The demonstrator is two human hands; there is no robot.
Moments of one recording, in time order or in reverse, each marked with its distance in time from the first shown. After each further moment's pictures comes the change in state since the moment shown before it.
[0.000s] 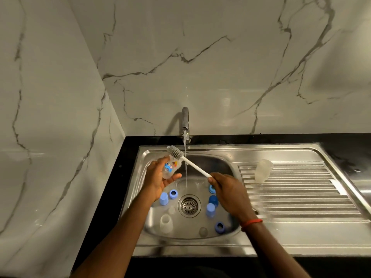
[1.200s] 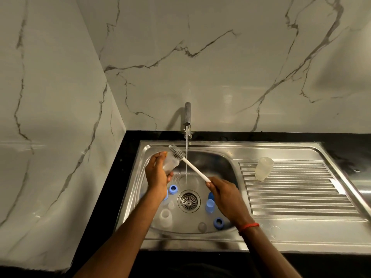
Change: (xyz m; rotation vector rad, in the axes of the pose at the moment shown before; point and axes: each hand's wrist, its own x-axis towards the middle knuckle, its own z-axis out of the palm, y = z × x) left_hand -0.012 -0.015 0.006 -0.012 0.249 0.211; right_hand -0.020 0.006 0.027 0.106 -0.008 -0.045
